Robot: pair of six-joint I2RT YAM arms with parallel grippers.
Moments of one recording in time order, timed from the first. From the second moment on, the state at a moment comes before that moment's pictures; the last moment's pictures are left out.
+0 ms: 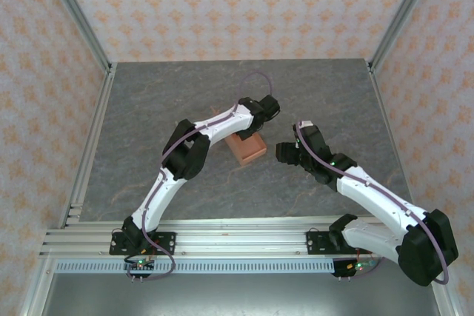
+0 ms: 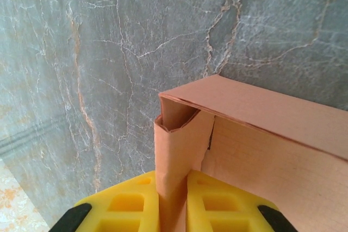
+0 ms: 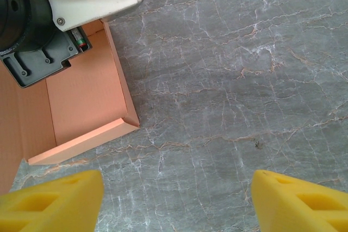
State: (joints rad) left arm -0.70 2.42 2.05 -1.05 -0.60 0.25; right arm 0.56 1.04 0.66 -0.40 0.14 0.42
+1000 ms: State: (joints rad) left arm -0.71 2.36 2.18 -1.09 -0.18 0.40; right arm 0.56 0.99 0.65 -0.46 0.18 0.49
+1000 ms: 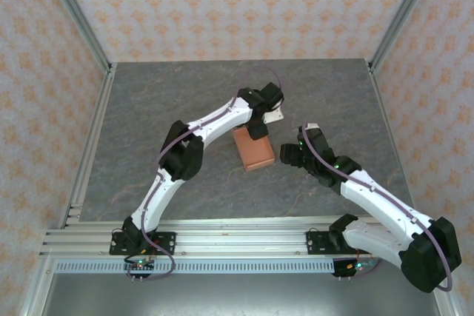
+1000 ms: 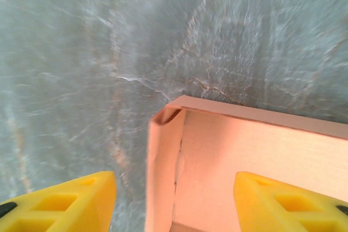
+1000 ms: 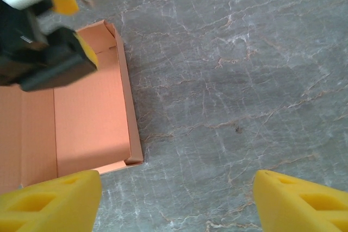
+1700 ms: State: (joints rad) left arm -0.48 1.47 1.42 -0.74 -0.20 -0.27; right arm 0.51 1.54 0.74 -0.14 -0.25 0.62
